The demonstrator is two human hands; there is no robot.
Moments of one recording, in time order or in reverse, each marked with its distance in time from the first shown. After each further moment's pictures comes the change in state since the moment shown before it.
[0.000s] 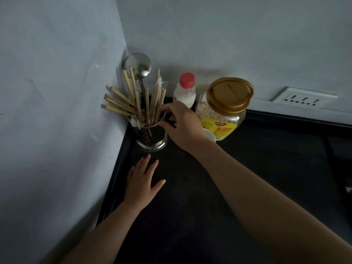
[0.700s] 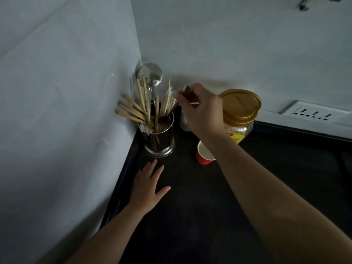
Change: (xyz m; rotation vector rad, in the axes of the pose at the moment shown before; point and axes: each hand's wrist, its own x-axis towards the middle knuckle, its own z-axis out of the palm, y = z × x) left_hand 0.000 0.002 -0.001 -0.063 0.034 -0.009; right_hand 0.028 -0.020 -0.035 0.202 0.324 0.055
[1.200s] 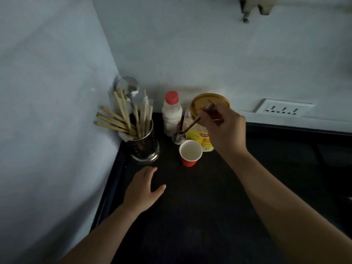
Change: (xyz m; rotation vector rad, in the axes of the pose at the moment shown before) left_hand 0.007 0.047 -0.031 -0.141 -0.018 -0.067; right_hand -0.036 0.029 -0.093 -0.056 0.119 0.072
